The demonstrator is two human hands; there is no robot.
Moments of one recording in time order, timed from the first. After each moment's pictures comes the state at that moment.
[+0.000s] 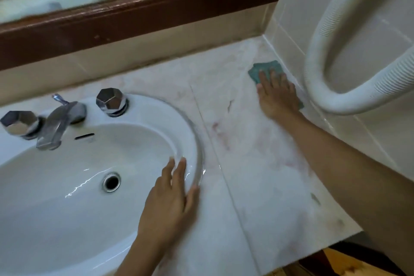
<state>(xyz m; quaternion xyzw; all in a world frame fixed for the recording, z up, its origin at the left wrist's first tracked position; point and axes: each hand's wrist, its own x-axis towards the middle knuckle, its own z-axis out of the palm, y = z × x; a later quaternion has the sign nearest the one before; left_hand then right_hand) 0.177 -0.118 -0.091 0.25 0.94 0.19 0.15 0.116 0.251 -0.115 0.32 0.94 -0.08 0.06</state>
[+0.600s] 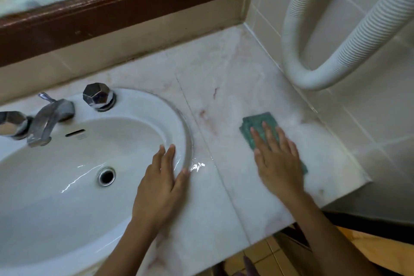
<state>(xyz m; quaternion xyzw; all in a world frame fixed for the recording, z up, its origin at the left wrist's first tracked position) 0.177 -0.120 -0.085 0.24 0.93 0.21 0.17 0.305 0.128 -0.118 0.29 0.95 -0.08 0.03</state>
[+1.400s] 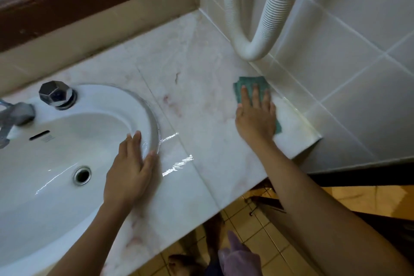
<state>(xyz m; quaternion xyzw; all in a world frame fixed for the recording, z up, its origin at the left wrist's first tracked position) 0.178 -0.119 -0.093 0.25 0.94 0.19 0.14 0.296 0.172 -0.118 0.45 0.89 -0.10 0.01</state>
